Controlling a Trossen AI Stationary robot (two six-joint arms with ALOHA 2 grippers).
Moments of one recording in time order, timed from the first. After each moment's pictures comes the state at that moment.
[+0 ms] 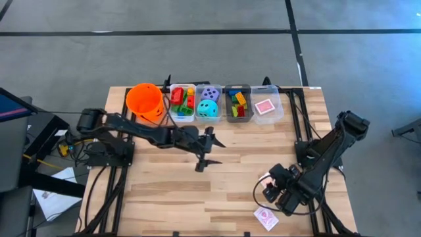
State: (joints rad) left arm -0.07 1.61 0.97 0.28 0.08 0.18; right arm 0.88 1.52 0.99 -1.04 0.40 1.79
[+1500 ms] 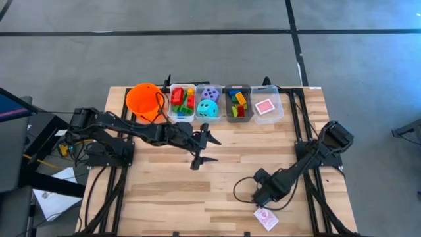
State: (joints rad) left arm -0.07 1.51 0.95 0.21 0.08 0.14; right arm 0.66 1.76 0.99 -0.86 0.05 1.50
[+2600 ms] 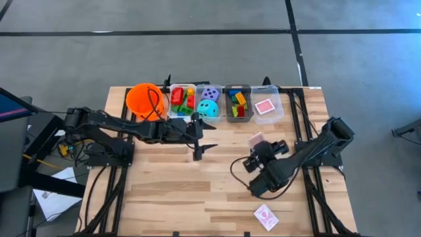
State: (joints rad) left arm -0.07 1.42 0.95 0.15 -0.21 0.07; right arm 0.55 1.71 1.37 -1.57 0.87 1.71
